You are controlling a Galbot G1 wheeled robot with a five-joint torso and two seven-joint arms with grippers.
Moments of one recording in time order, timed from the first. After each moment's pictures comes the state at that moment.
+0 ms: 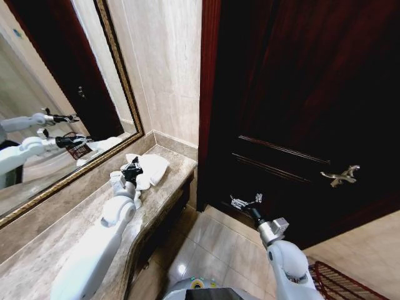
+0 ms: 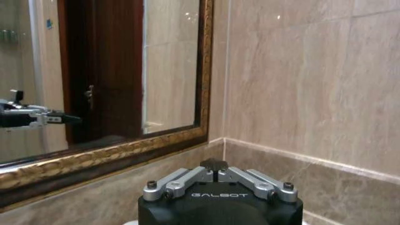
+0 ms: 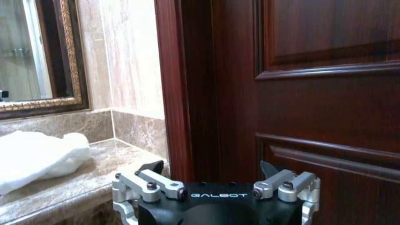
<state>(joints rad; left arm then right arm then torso) 1.09 -1.01 -0.42 -1.96 -0.60 0.24 -0.41 -1.52 1.53 0.69 2.09 0.14 -0.10 -0.36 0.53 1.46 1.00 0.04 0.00</state>
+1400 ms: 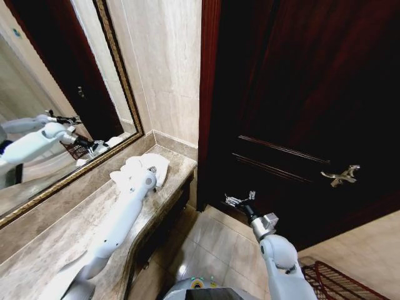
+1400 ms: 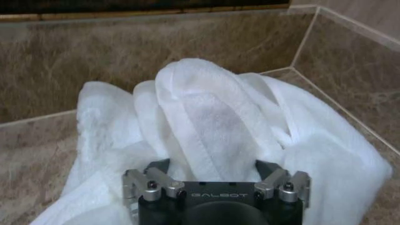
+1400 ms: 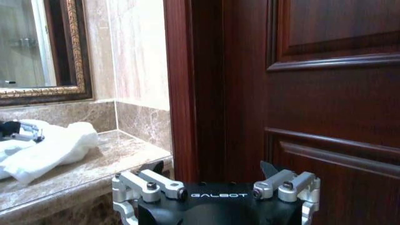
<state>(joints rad) 0.67 -1.14 -0.14 -1.66 -1.22 0.48 -1.18 -1.47 1.53 0.65 2.03 0.09 -0.09 -0.35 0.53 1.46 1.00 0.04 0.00</state>
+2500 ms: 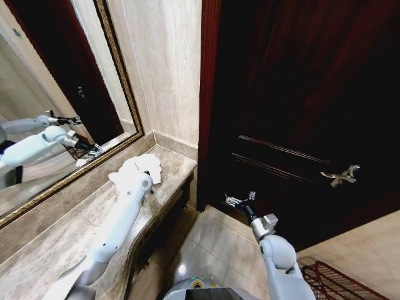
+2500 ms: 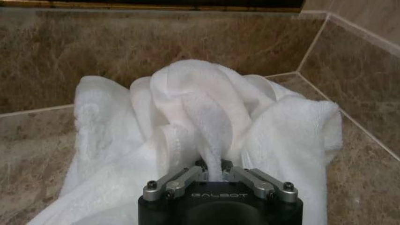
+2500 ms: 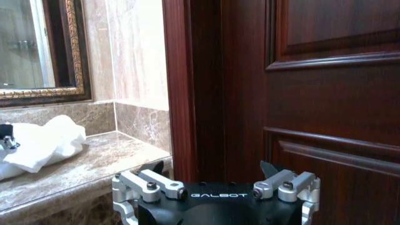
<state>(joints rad) 0.71 -1.14 -0.19 -1.67 -1.20 0.46 -1.12 -1.47 1.54 0.65 2.02 0.09 -0.07 -0.35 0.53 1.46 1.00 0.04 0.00</state>
